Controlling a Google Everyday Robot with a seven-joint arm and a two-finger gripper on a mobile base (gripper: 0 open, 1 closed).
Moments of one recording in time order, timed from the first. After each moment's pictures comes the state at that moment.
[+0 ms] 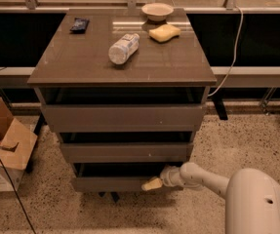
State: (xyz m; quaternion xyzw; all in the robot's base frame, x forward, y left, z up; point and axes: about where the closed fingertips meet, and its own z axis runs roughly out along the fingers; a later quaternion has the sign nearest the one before) arm 0.646 -0.101 0.217 -0.31 0.87 0.23 0.31
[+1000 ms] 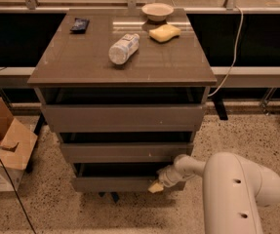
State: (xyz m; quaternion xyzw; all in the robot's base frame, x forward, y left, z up) arm 0.615 -0.105 0.195 -0.48 0.83 0.19 0.20
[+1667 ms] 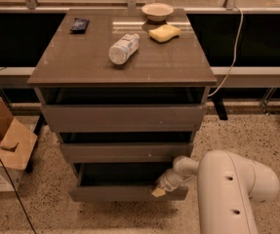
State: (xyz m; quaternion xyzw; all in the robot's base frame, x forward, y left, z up) arm 0.589 -0.104 0.180 -0.51 0.82 0.20 0.15
